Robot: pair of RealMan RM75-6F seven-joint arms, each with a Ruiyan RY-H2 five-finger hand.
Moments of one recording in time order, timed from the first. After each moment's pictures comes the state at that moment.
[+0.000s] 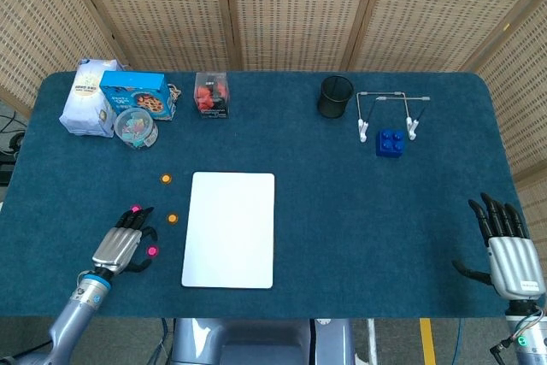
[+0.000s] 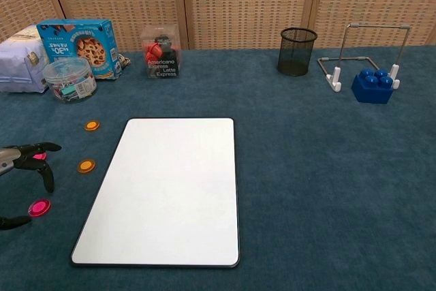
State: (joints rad) left arm -0.36 -1.44 0.00 -1.54 1.25 1.01 0.28; right arm 0.08 -1.14 0.07 -1.60 -1.50 1.48 -0.03
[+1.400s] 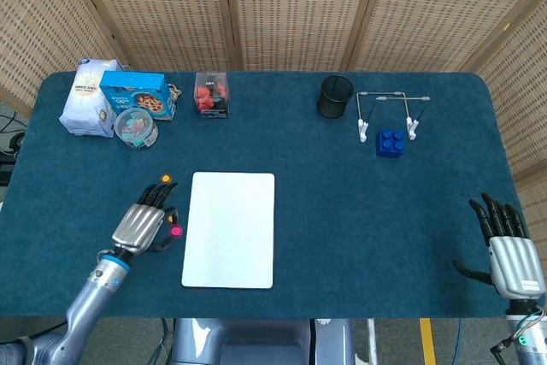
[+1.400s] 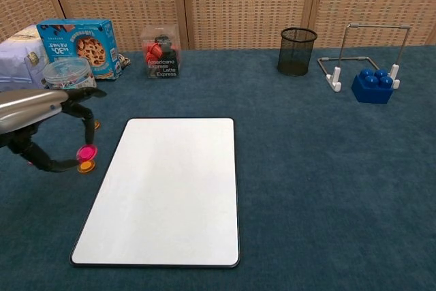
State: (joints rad) left arm -0.49 -1.41 -0.10 -1.72 1.20 1.03 0.47; right arm 0.08 -1.13 0.07 -1.60 -1.49 1.47 -0.02
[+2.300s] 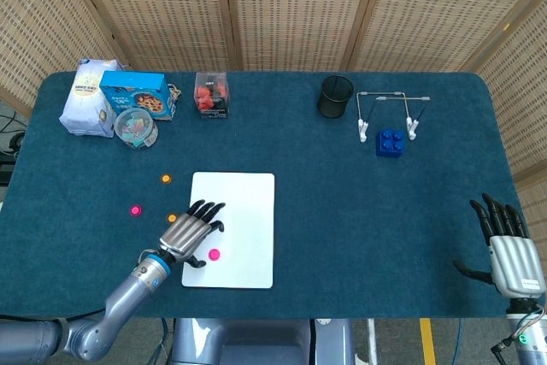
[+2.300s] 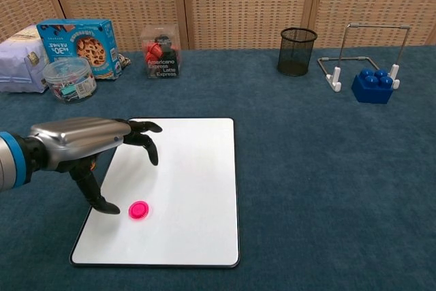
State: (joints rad) left arm -0.67 -1.48 -0.05 -1.74 1.05 0.92 0.56; right arm 0.08 -1.12 0.07 -1.61 -1.47 1.45 -0.02
